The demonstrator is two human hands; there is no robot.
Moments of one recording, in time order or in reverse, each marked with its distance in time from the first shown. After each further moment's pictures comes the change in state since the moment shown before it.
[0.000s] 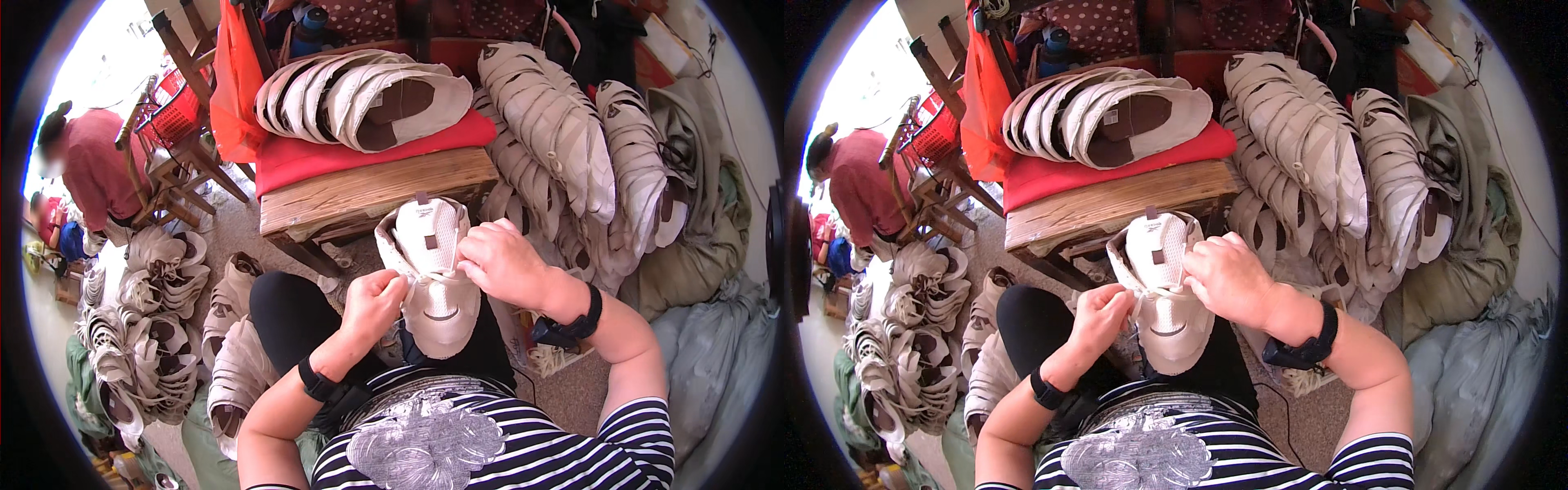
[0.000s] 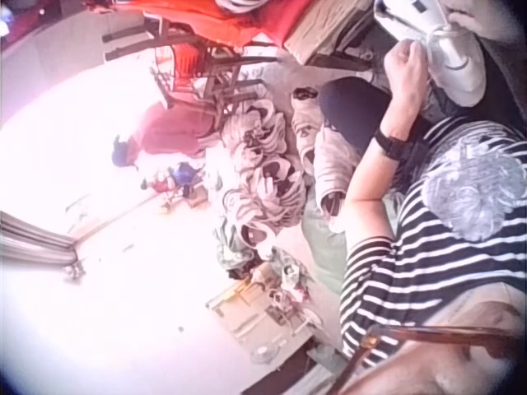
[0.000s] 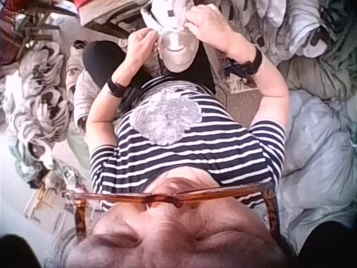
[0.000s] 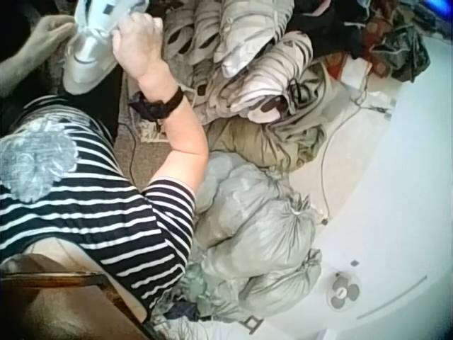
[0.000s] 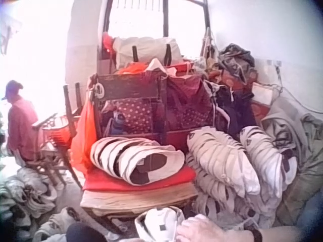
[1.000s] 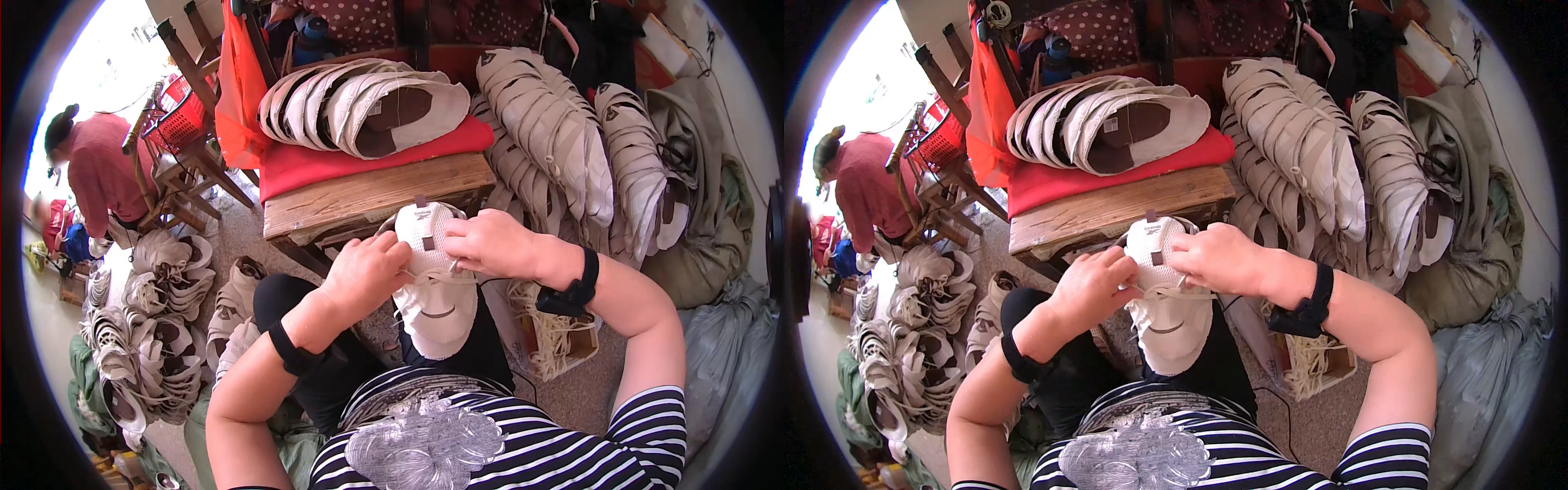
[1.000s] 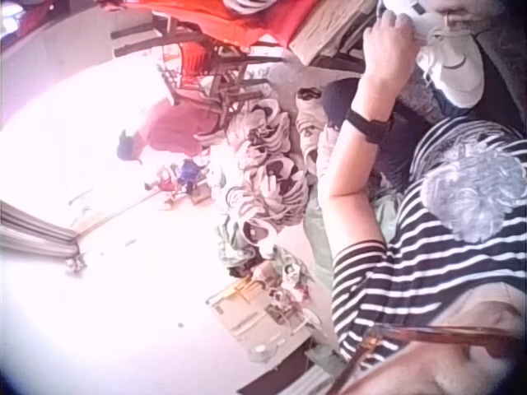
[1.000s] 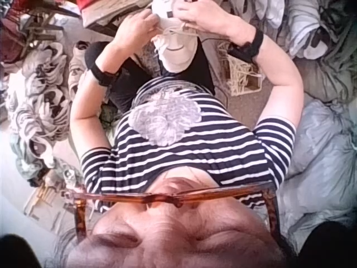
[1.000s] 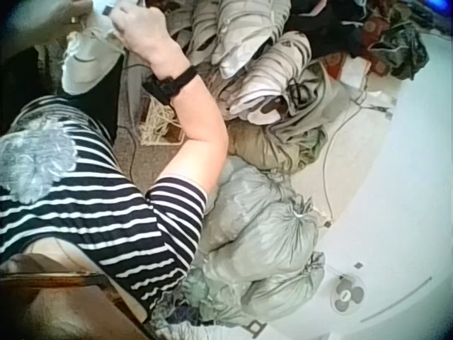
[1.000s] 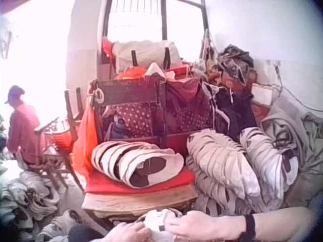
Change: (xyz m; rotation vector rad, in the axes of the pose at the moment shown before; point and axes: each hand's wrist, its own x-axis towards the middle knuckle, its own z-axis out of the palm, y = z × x) left_hand 0.026 0.057 -0.022 1.187 -0.152 0.814; right_hand 0.031 0.033 -0.011 -0.061 -0.269 -0.317
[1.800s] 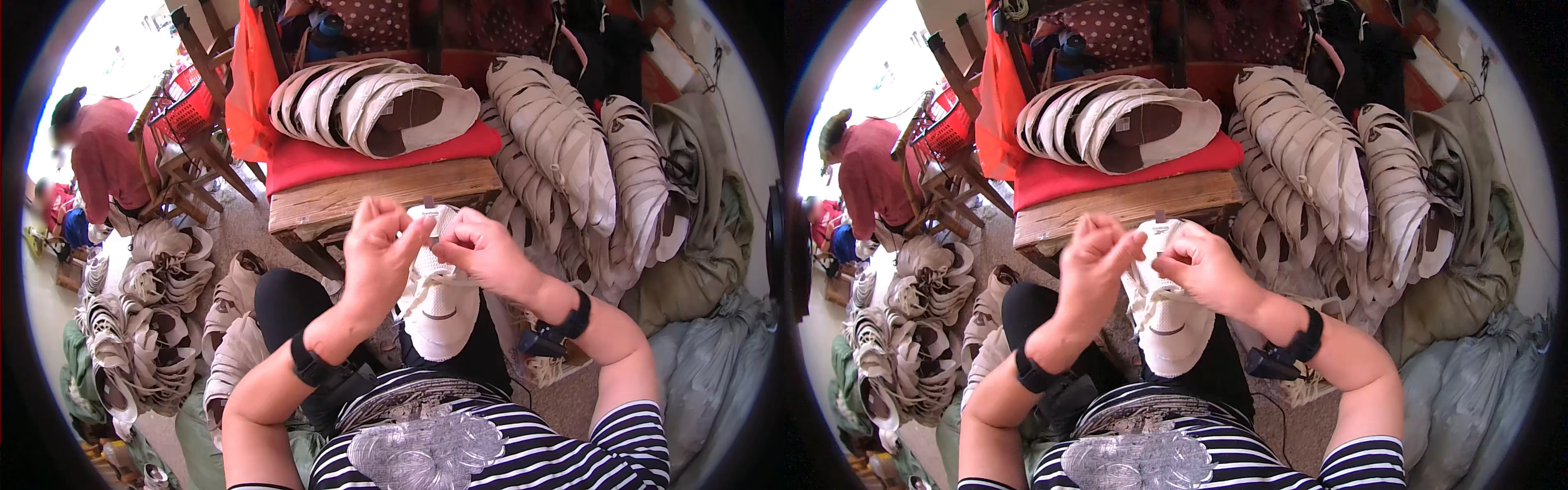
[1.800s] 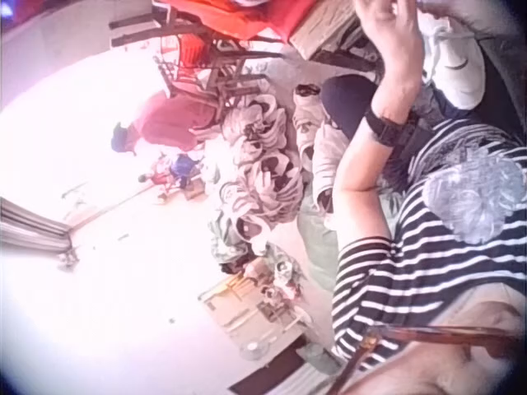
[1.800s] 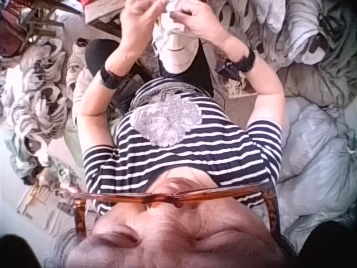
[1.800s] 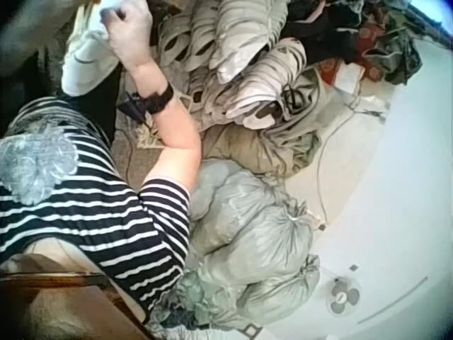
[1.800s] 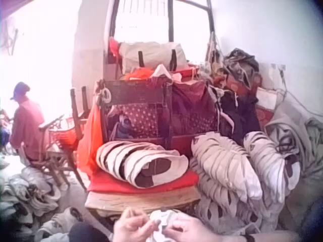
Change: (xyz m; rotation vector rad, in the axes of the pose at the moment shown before) left_hand 0.022 0.043 -0.014 -0.736 0.604 -0.478; right_hand 0.016 -0.046 0.006 0.763 0.488 0.518
